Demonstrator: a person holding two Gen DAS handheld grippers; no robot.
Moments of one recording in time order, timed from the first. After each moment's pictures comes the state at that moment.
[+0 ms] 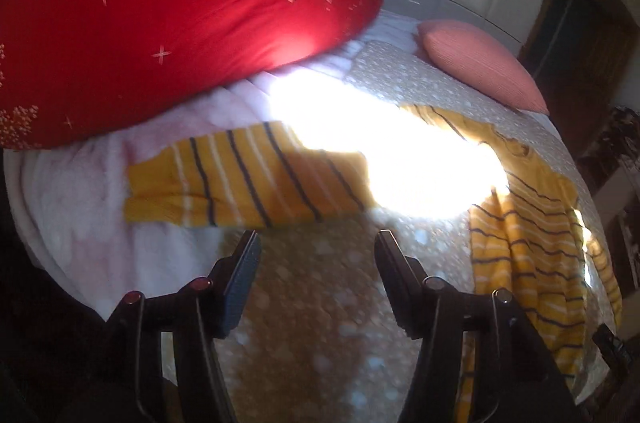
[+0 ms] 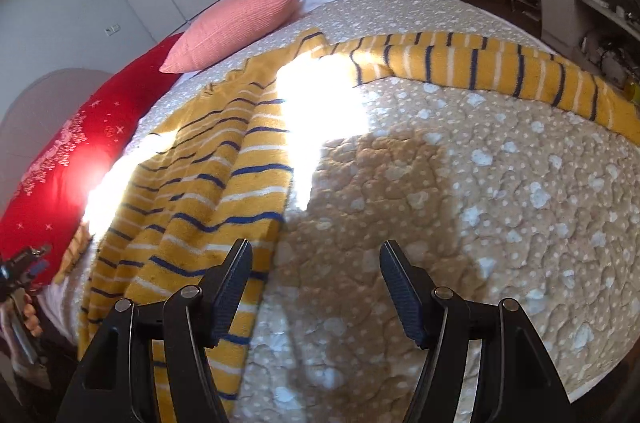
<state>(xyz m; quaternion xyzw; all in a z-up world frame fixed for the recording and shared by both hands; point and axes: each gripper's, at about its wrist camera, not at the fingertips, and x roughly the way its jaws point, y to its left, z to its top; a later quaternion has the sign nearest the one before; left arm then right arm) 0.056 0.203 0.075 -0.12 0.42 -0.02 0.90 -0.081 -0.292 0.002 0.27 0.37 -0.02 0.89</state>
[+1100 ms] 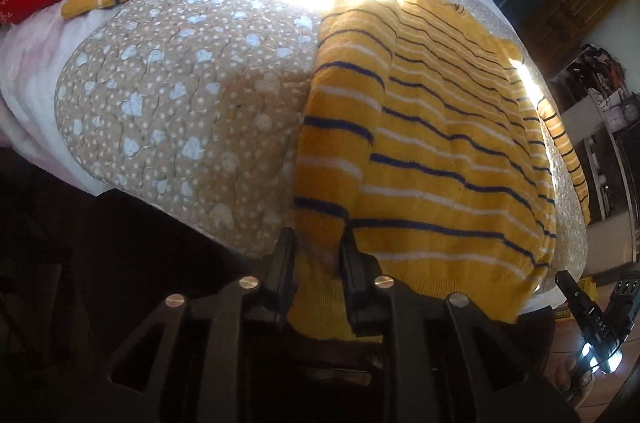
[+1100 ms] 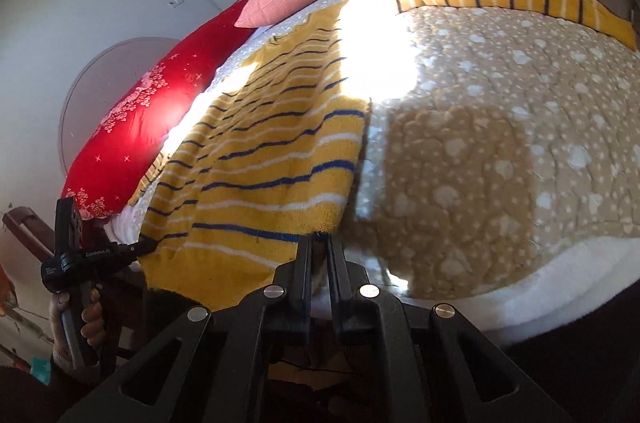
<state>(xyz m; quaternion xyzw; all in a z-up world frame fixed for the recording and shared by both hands) -0.067 0.104 0.029 -0.12 0.55 -0.08 0.83 -0.186 -0.290 -0.007 0.29 0.40 0.07 0.87</state>
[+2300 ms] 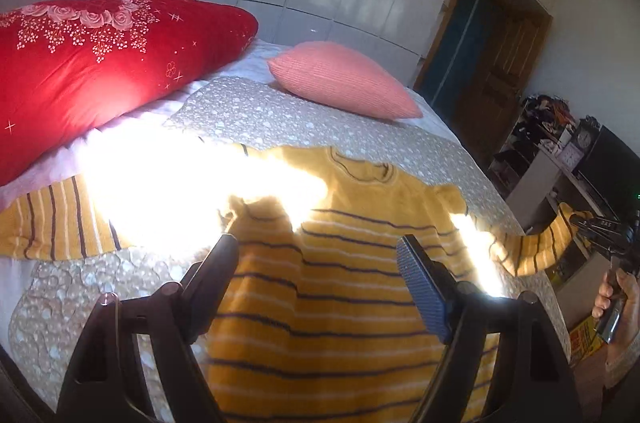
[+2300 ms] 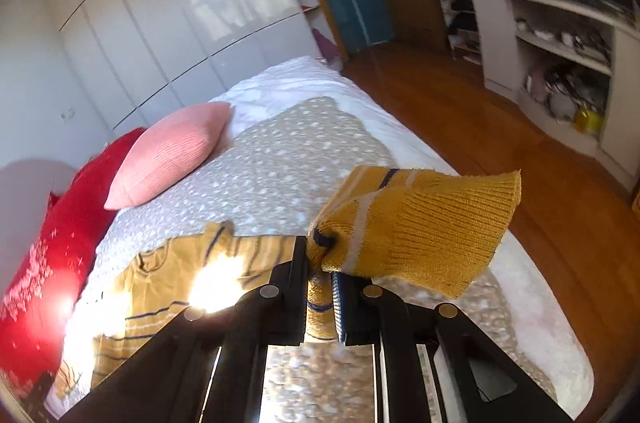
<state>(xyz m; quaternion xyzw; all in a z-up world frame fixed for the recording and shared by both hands) 0.083 0.047 0.118 -0.12 0.32 -0.14 0.93 0.012 -0.439 0.140 0.22 0.29 -0.16 0.92</state>
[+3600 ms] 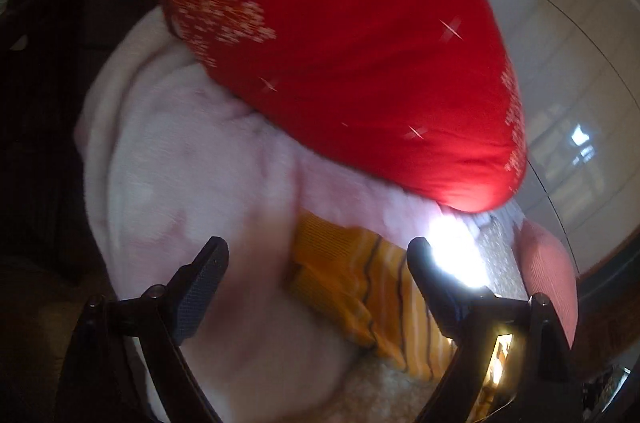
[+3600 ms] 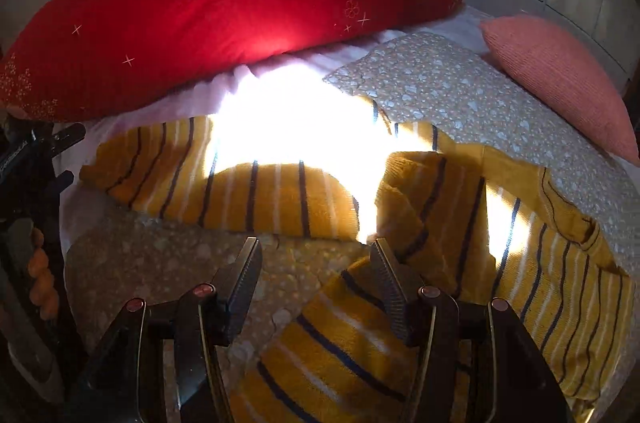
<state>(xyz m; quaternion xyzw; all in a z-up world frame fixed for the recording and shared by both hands) 0.040 0.360 0.045 -0.40 0.24 0.27 0.84 0.173 0.052 0.057 -0.12 0.43 0.25 0.86</state>
